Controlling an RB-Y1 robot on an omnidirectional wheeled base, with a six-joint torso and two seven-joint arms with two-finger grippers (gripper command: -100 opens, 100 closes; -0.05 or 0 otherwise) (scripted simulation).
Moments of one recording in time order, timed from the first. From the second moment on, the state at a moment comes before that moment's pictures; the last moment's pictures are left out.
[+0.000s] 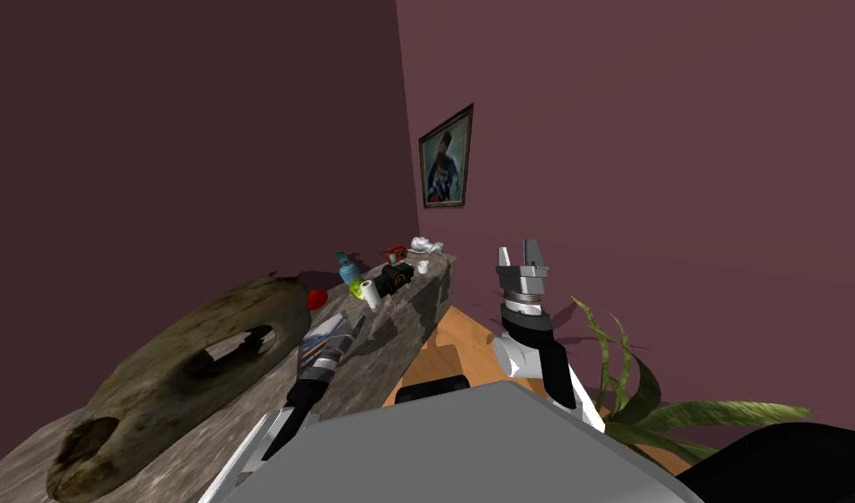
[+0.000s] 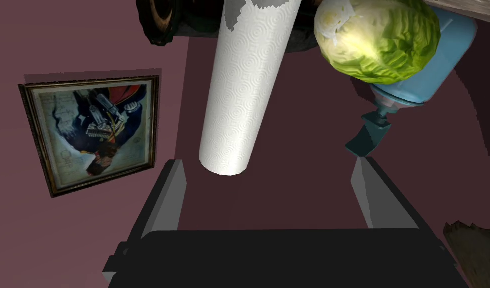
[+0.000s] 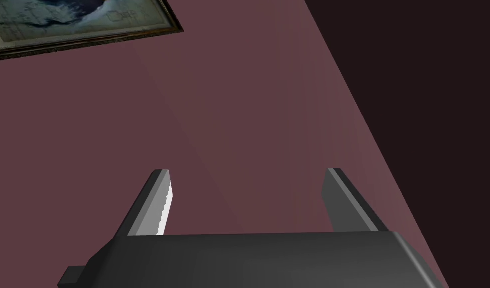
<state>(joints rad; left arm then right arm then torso) 0.43 0.34 0.10 -1.71 -0.54 -0.42 -0.41 0.45 0.05 0.01 -2.39 -0.04 -0.56 0.06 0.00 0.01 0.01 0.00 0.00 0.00</state>
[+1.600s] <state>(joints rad) 0.27 0.41 0.09 -1.47 -0.46 -0.52 -0.51 0.45 0.05 0.01 -2.39 -0.04 -0.56 0.06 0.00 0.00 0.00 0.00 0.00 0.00</state>
